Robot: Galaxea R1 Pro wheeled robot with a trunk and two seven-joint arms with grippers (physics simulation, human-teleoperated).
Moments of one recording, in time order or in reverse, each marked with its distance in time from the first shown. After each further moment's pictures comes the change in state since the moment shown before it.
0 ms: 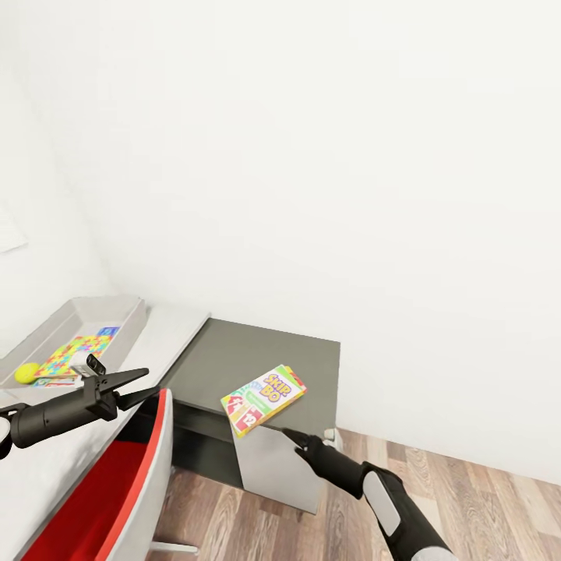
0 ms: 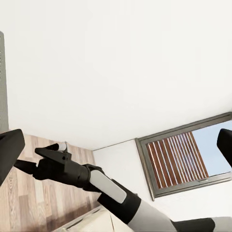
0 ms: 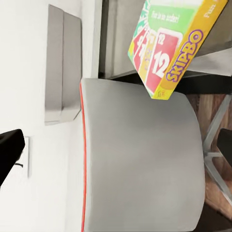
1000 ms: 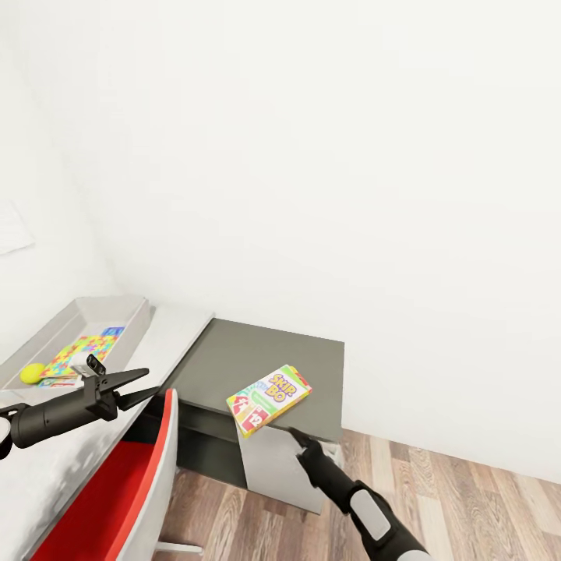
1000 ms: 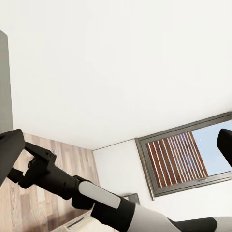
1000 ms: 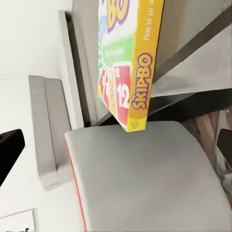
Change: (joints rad) left arm 0.000 -0.001 0.000 0.000 0.000 0.000 0.001; right arm -0.032 0.052 -0.064 0.224 -0.250 -0.217 -0.138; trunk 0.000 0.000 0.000
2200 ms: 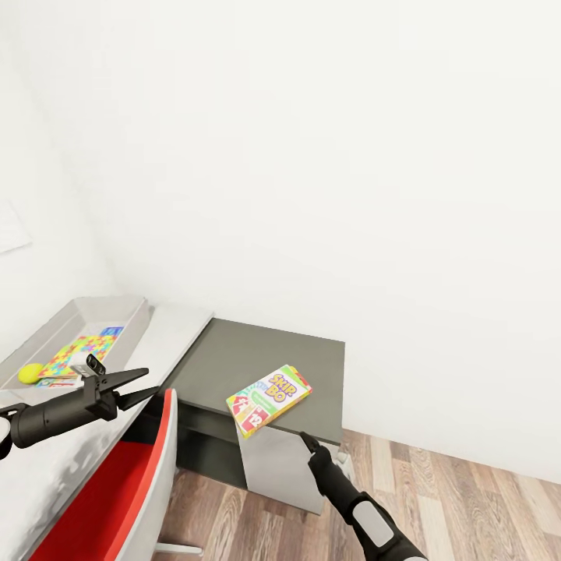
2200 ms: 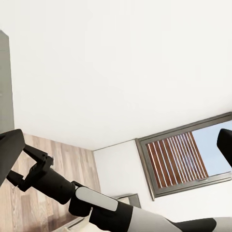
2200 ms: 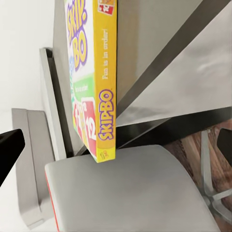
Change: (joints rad) left arm 0.000 0.000 0.001 0.001 0.000 0.000 -0.001; right arm 0.000 0.000 -0.075 0.071 -0.016 -0.122 -0.026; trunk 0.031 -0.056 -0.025
